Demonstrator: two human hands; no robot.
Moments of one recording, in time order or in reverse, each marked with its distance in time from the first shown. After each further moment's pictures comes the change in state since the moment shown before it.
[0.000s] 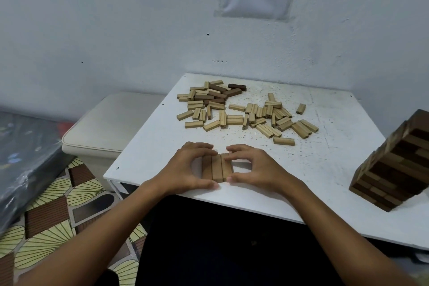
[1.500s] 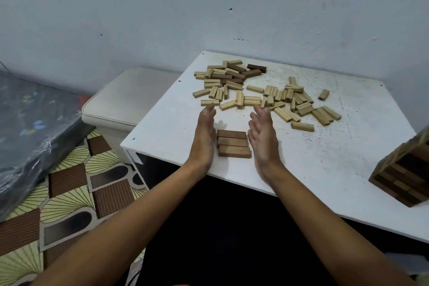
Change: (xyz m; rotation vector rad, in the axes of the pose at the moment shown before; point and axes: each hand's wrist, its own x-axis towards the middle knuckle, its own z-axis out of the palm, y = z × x) left_hand 0.008 0.044 0.034 -1.025 0.519 -0.288; right_hand 0.018 -0.041 0.044 0.858 0.465 0.215
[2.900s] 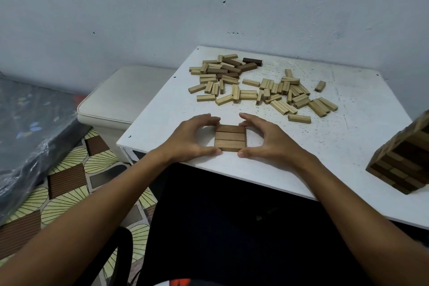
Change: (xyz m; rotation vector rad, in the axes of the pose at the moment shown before) left_hand 0.025 0.003 -0.062 0.937 -0.448 0.207; right_hand 0.017 0.000 -0.065 -0.836 -0.457 -0.176
